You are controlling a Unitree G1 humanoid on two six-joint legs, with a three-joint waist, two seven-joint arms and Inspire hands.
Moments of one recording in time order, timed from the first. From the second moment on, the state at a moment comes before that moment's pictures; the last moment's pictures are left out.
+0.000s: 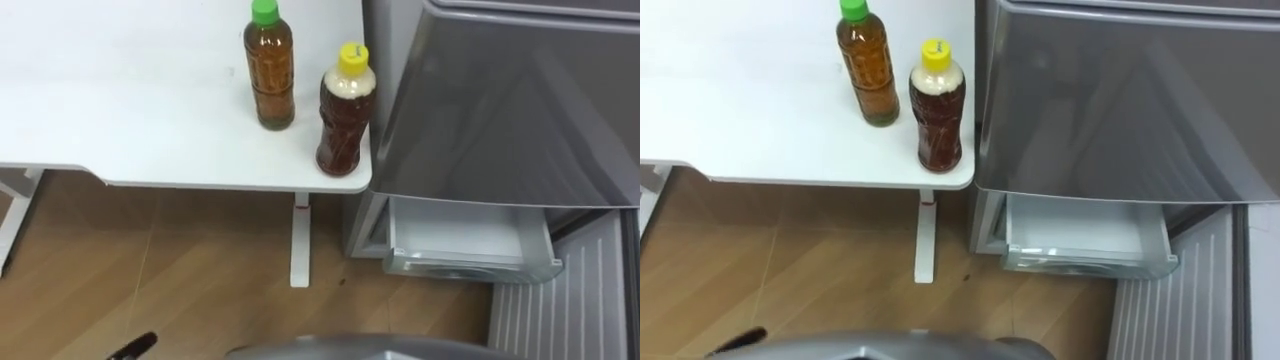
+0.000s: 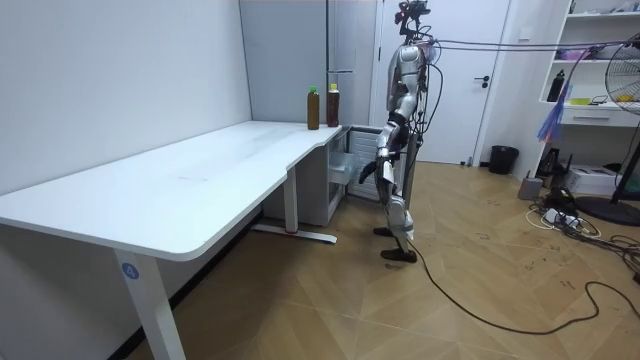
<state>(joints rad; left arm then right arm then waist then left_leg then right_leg) 0.19 0.17 0.39 0.85 -0.69 -0.02 0.67 0.12 -0.22 0.04 1.26 -0.20 0.13 0.06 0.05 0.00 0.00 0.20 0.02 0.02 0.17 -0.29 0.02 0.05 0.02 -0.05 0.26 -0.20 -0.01</state>
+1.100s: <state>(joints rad) 0.16 0.23 0.26 -0.24 -0.30 -0.23 0.75 0.16 -0.23 0.03 1.25 -0.19 0.06 0.12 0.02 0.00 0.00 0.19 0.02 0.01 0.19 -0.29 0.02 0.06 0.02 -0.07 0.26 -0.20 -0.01</state>
